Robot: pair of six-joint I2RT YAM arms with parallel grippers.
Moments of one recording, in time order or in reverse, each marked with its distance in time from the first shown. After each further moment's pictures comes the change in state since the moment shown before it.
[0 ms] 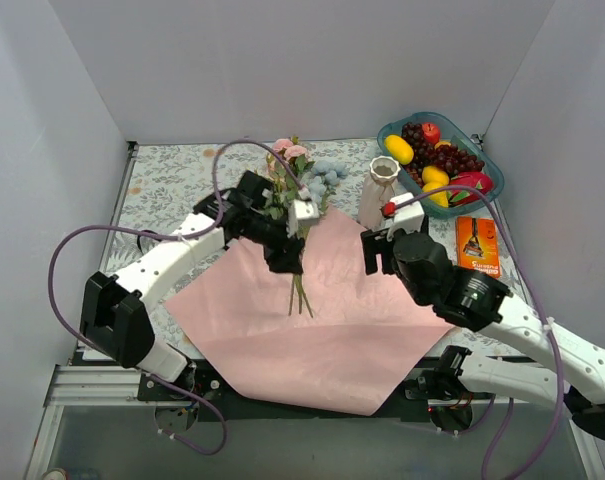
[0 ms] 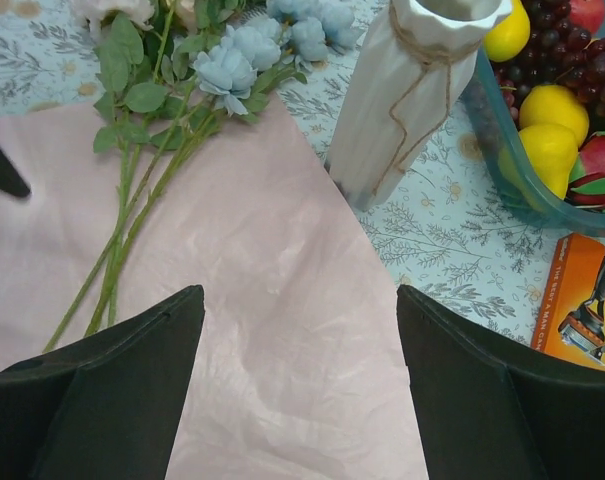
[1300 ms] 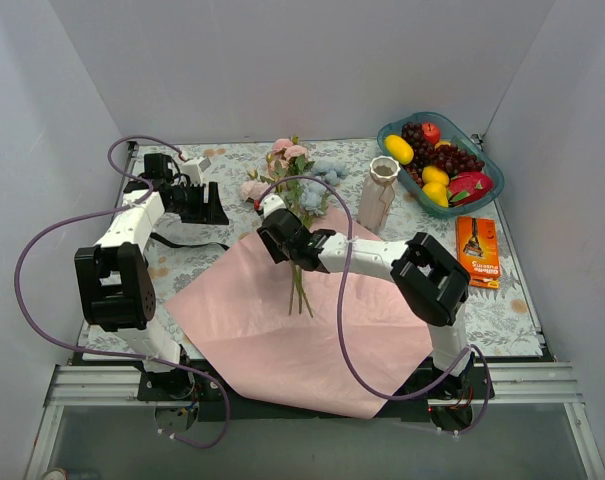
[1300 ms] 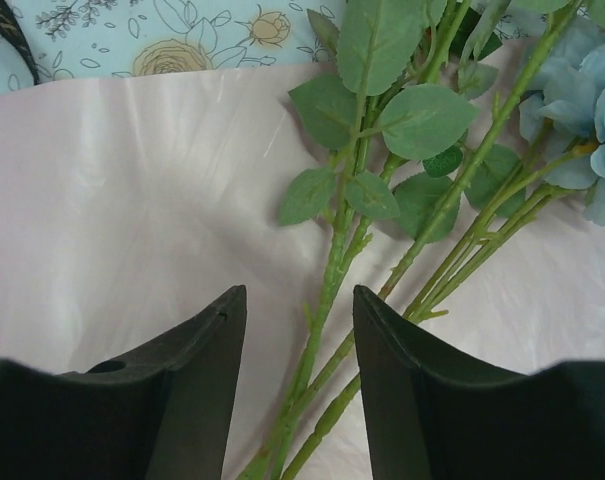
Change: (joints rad) left arm 0.709 0.190 0.035 0.148 -0.140 -0.450; right arm -0.017 1.132 0.412 0.420 -0.296 -0.038
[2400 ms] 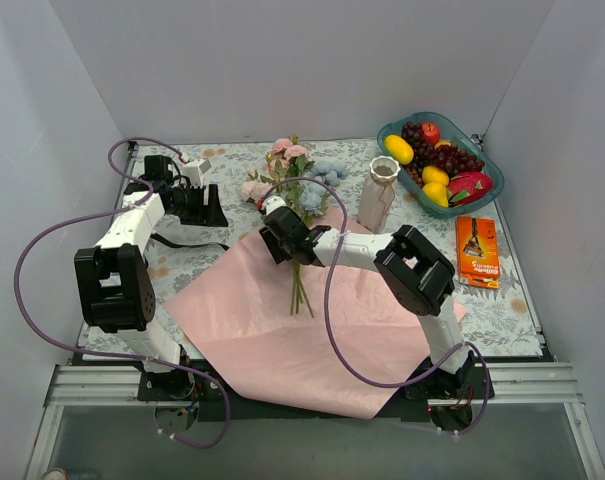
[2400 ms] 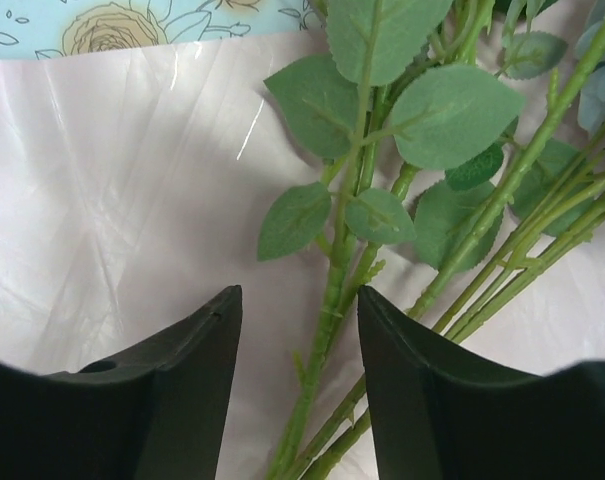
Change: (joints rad) left arm 0.000 -0.014 -0.025 0.007 -0.019 0.012; right arm -0.062 0.134 0.067 -0.001 -0.083 0.022
